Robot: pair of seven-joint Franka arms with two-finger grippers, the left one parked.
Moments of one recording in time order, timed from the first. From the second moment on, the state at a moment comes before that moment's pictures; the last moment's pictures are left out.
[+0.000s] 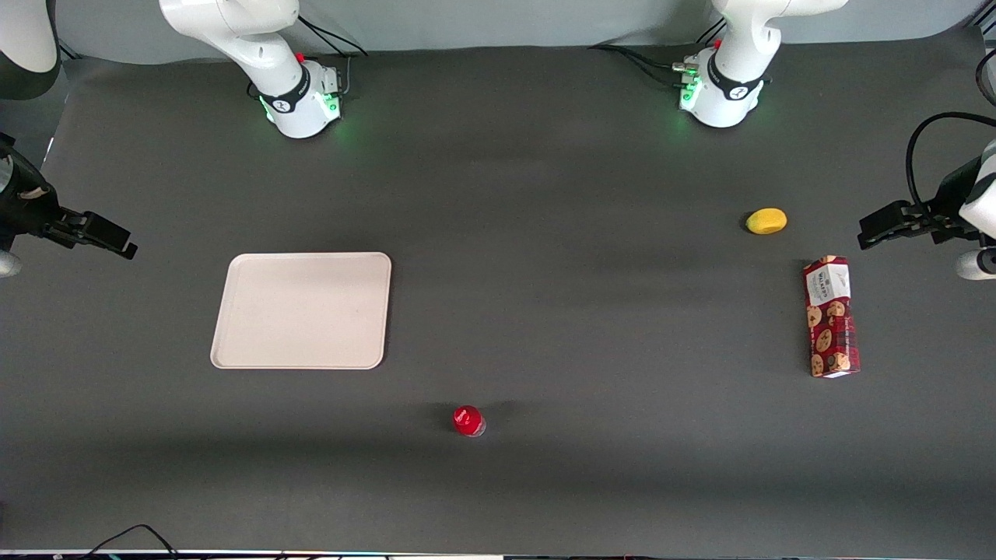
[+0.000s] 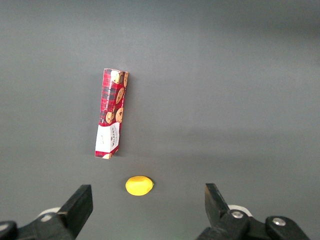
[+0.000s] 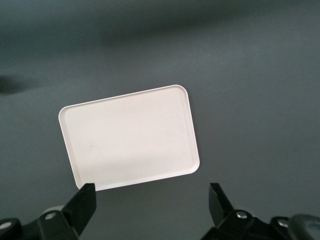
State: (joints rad) arm 0.06 -0.02 -0.11 -1.69 -0.02 1.69 0.17
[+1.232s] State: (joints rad) arm 0.16 -0.01 -0.10 -1.64 -0.01 1.67 0.17
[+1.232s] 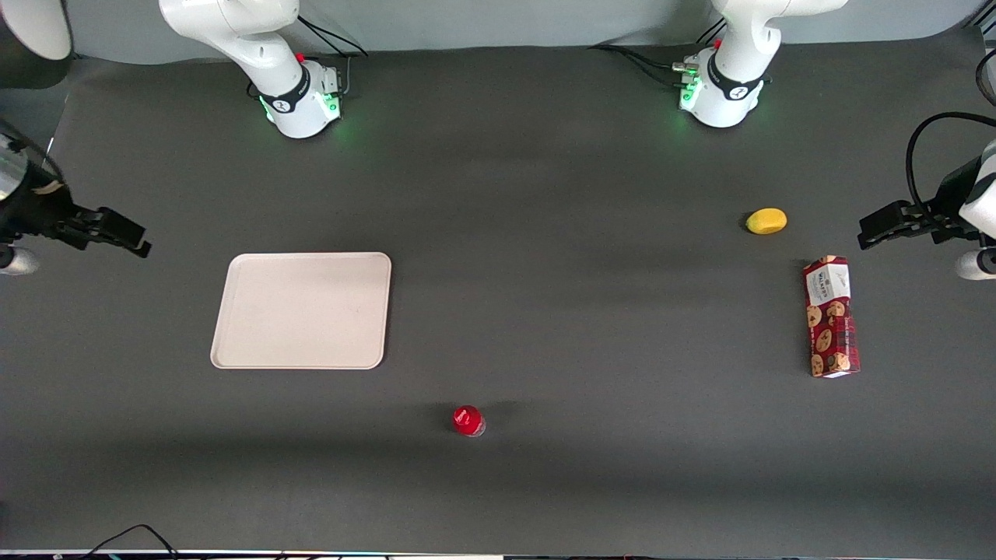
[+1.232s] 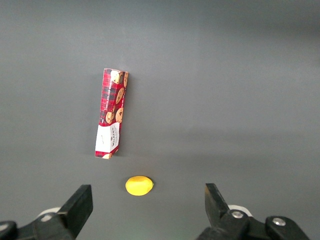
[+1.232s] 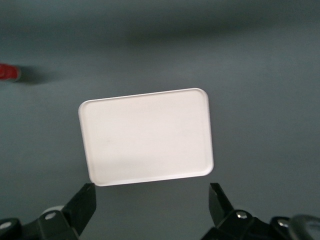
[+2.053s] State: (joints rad) arm 0.63 0.29 -0.19 -1.33 0.16 1.69 0.26
